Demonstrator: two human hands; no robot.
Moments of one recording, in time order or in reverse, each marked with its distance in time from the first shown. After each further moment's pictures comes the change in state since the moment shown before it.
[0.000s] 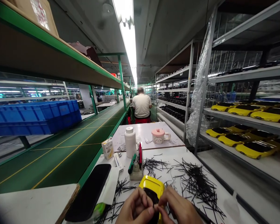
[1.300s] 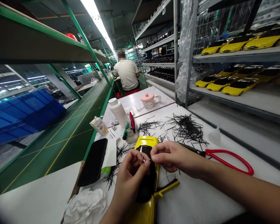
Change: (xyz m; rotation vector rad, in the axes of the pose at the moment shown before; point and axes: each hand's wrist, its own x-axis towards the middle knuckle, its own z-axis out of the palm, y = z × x) left_hand -0.013 0.011 0.013 0.399 0.000 0.032; right_hand 0.013 -0.011 -0.034 1.303 -0.407 0.765
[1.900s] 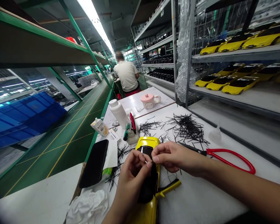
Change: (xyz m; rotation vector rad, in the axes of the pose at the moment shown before) left_hand -0.002 0.003 0.000 0.020 -0.018 -0.026; right_hand 0.001 -0.001 -0.001 -0.028 0.001 0.036
